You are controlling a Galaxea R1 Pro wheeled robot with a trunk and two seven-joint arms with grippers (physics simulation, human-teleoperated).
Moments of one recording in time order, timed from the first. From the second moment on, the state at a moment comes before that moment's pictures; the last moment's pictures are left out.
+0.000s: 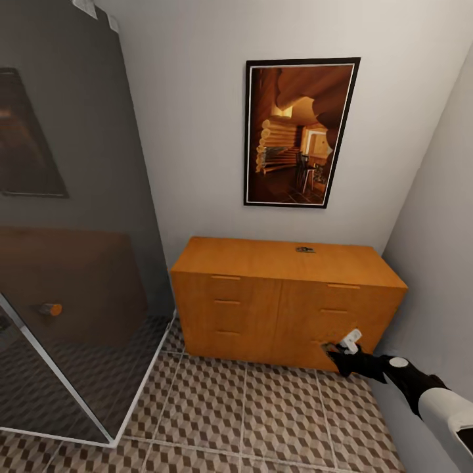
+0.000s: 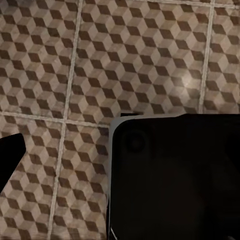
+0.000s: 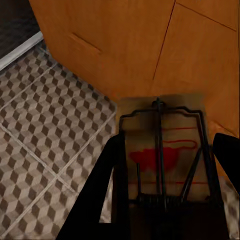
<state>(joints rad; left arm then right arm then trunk) 0.01 0.01 0.45 0.03 -0.47 -0.68 0.09 -0.83 -0.32 0.19 -0.17 0.07 -0.21 0.67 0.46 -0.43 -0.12</state>
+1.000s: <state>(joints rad) -0.29 -0.10 0.43 -0.22 -0.35 -0.09 0.09 -0.24 -0.17 0.18 -0.16 -0.21 -0.74 0.03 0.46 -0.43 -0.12</state>
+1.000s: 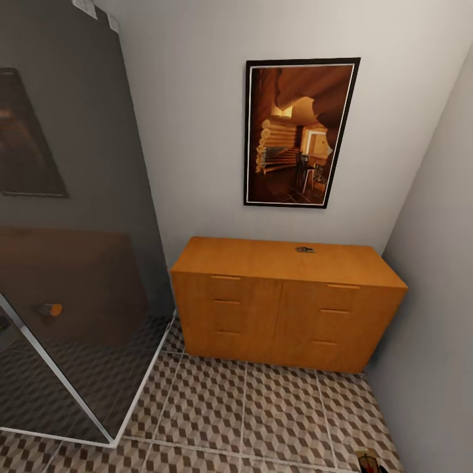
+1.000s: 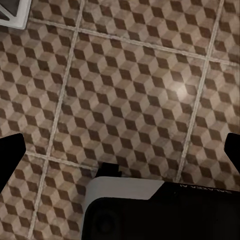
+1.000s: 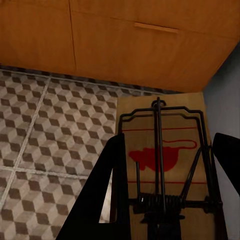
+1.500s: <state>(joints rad) -0.29 -0.10 0.43 -0.05 -0.35 -0.30 0.09 -0.24 -0.16 0.18 -0.16 -0.21 -0.74 0.03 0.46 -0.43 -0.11</state>
